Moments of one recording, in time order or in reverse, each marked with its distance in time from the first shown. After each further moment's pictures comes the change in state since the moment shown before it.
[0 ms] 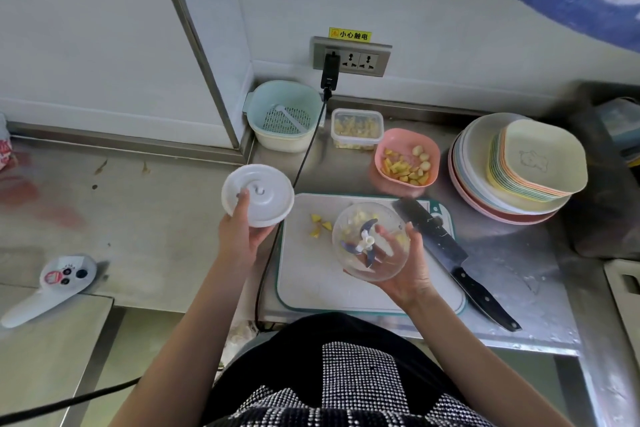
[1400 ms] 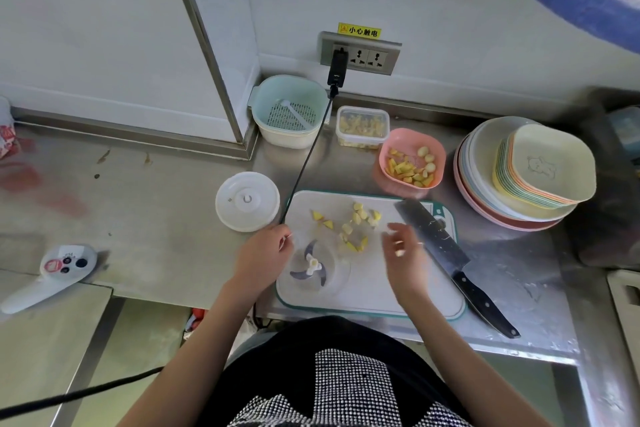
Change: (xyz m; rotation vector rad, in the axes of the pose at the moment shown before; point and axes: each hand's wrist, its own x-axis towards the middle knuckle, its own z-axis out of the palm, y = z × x) left_hand -0.013 -0.037 -0.019 1.571 -0.257 0.709; right_hand 0.007 0.002 -0.007 -1.293 0.578 -0.654
